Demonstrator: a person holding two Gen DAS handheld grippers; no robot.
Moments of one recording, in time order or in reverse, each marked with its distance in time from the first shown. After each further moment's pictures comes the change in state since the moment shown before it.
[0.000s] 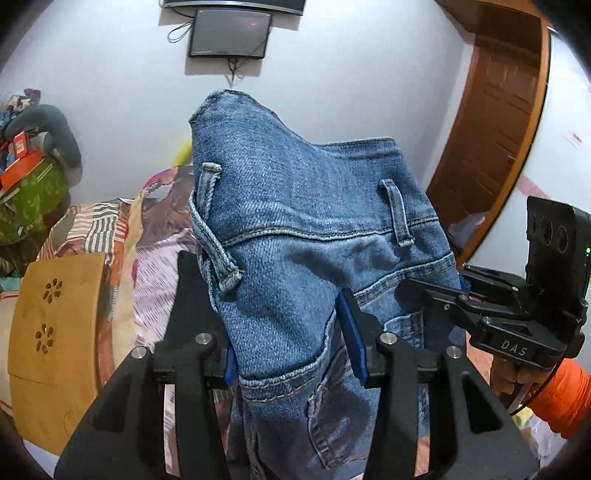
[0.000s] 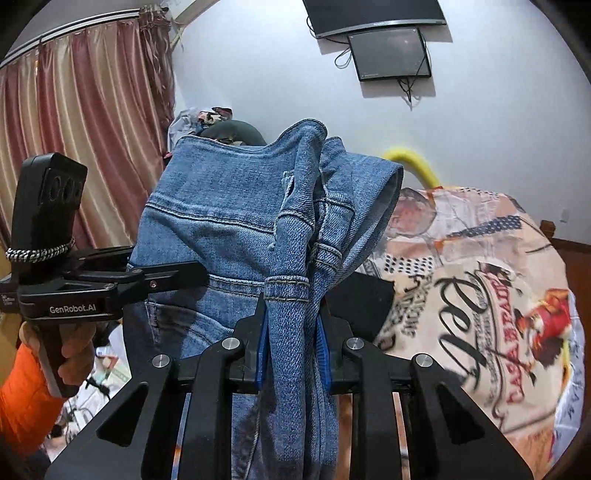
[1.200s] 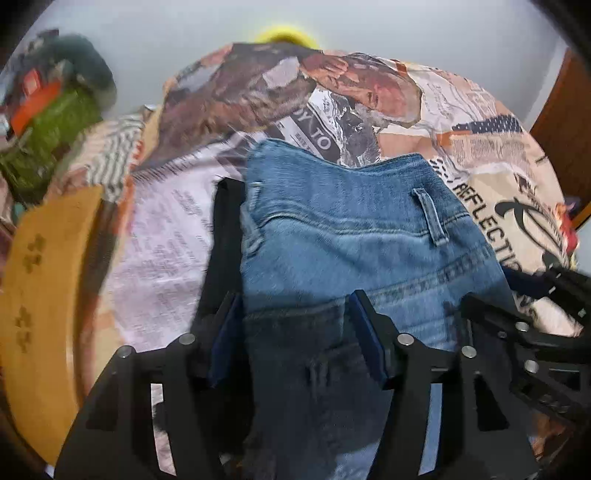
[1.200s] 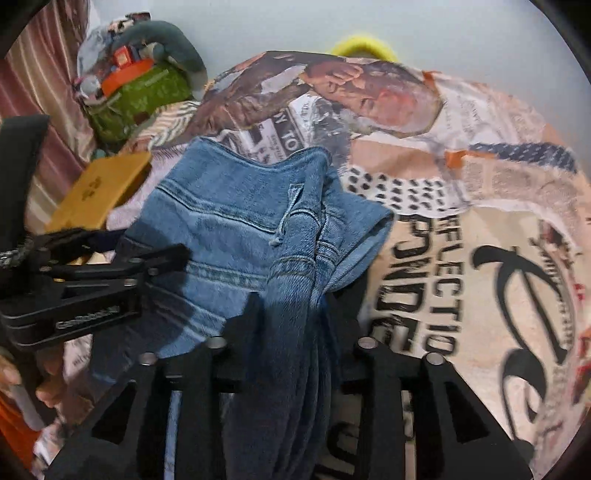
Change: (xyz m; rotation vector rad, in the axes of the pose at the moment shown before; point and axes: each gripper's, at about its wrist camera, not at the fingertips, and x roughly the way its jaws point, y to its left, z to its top) left arm 0.249 0.110 -0.014 -0.093 0.314 0.278; right arm 0.199 -0.072 -0.010 0.033 0.405 -0.234
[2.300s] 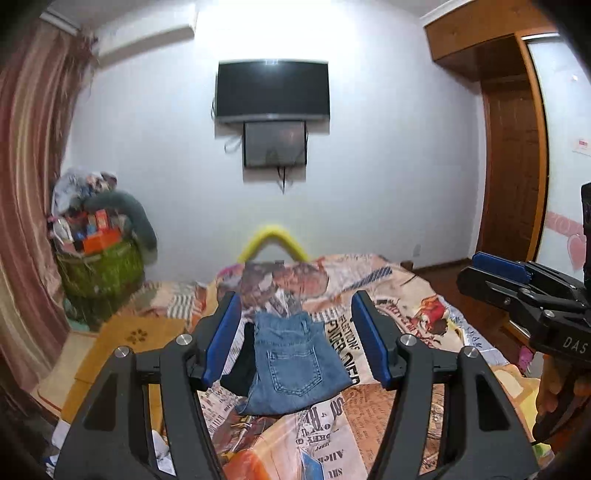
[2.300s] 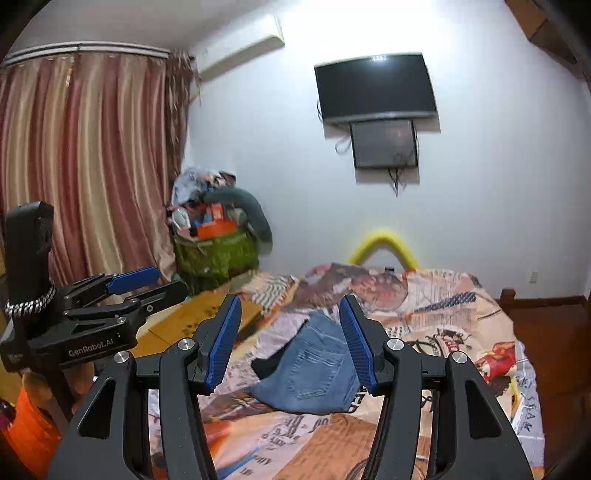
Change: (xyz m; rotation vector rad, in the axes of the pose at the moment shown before) left arm -0.446 -0.079 -0.199 0.058 -0.756 -0.002; right arm -0.380 0.088 -0.147 -0.099 -0.728 0.101
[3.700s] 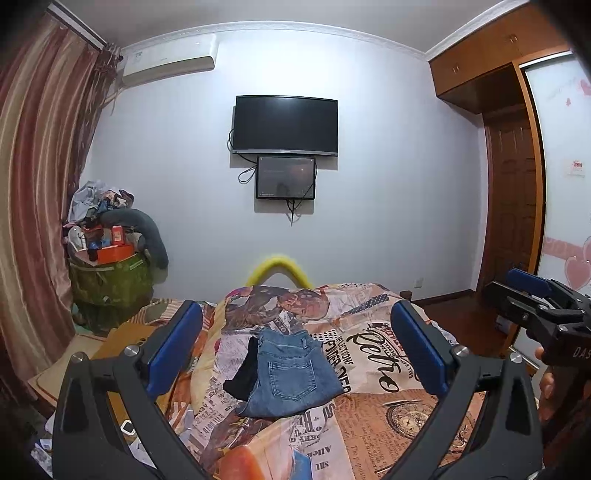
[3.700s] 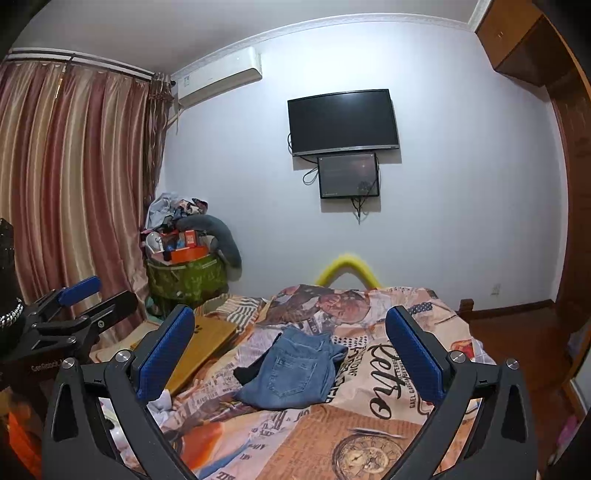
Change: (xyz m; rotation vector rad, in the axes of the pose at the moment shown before) left arm -0.060 -0.001 -0.022 -0.048 -0.120 0.031; right arm -0.058 0.016 -0.017 0.023 -0.094 -0.156
